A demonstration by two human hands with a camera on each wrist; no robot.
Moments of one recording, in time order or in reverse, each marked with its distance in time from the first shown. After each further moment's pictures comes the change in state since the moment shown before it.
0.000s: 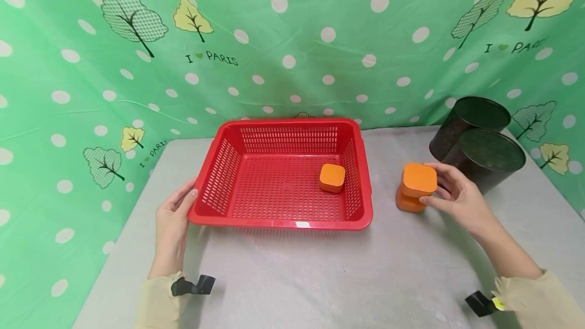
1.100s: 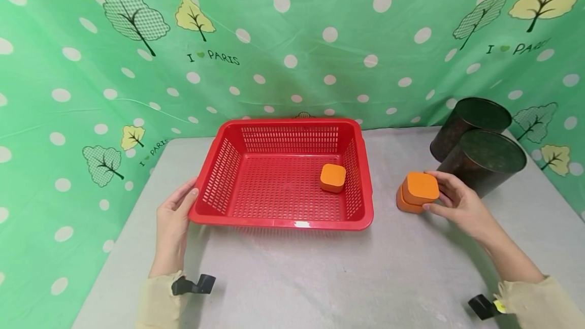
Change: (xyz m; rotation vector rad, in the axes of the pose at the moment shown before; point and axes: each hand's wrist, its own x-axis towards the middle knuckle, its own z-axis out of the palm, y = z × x) left_hand -0.001 -0.001 0.000 0.023 0.001 0.000; right_hand -0.008 0.020 -0.010 -0.180 -0.053 0.026
